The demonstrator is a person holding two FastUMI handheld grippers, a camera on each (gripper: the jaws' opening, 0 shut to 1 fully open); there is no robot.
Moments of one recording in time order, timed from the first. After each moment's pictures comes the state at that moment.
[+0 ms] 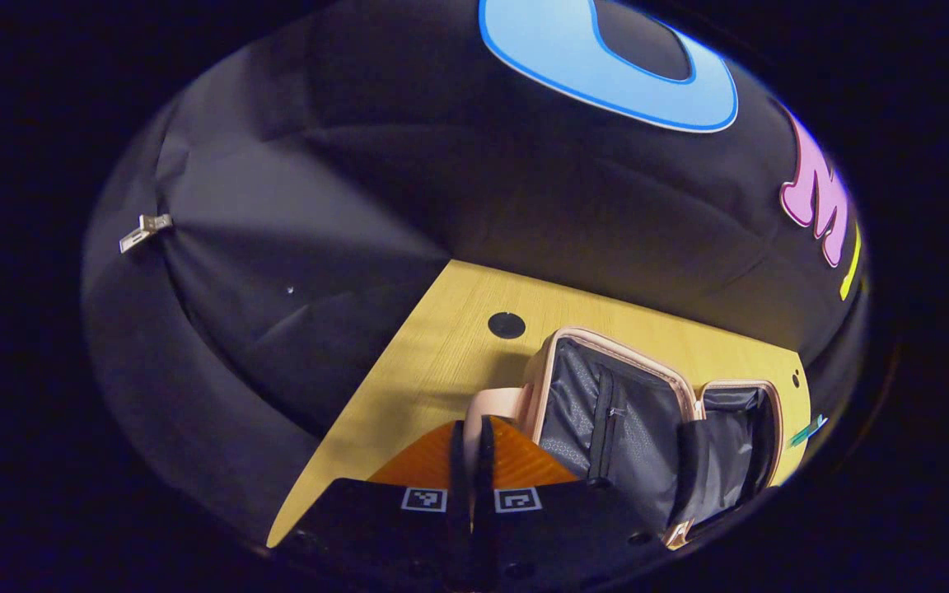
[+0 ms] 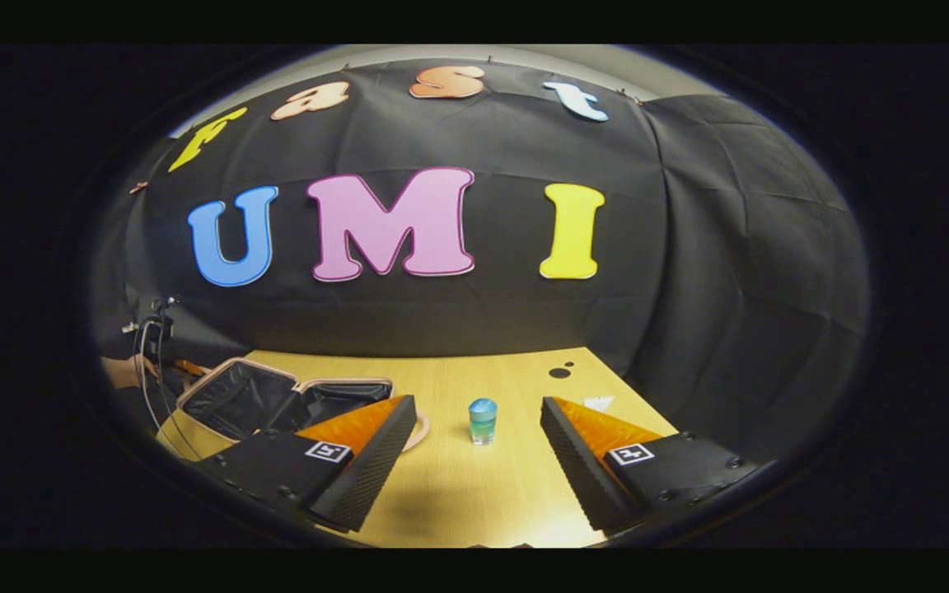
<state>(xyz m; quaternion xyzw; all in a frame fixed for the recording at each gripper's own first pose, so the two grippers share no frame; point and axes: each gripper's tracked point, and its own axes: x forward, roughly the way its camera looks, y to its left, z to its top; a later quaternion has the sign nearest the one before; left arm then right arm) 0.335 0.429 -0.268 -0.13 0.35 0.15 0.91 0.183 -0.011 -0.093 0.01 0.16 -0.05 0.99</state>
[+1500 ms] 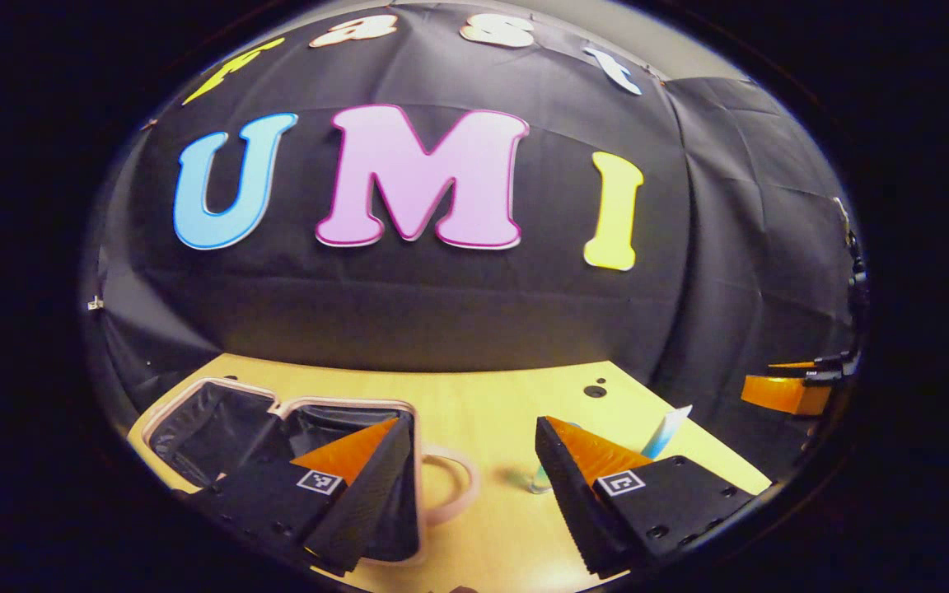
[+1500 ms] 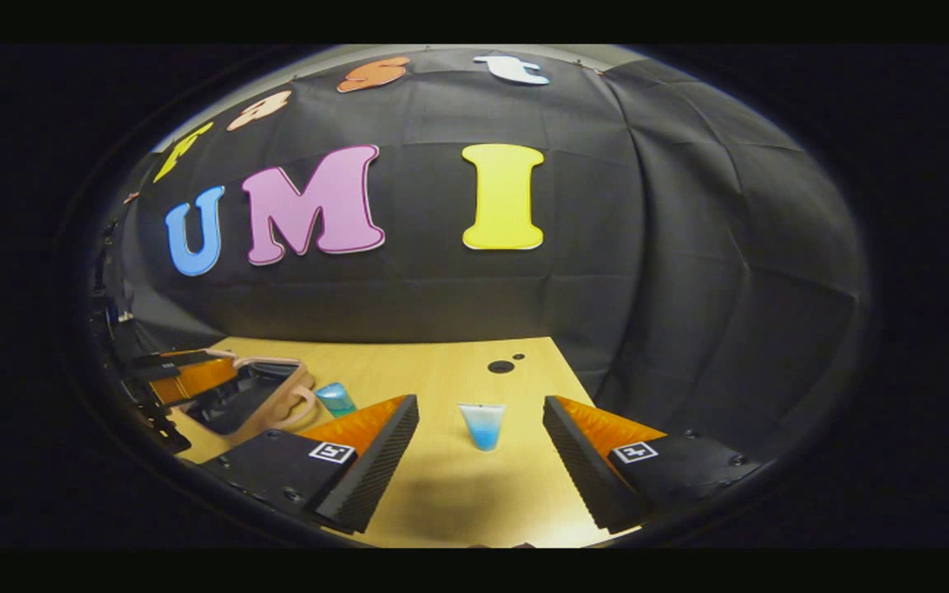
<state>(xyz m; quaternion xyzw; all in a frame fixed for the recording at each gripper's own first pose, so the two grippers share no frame) 0.292 -0.166 -0.171 -0.02 0.13 -0.06 0.99 0.234 -0.230 -0.175 0.02 0.17 -0.01 0.99</state>
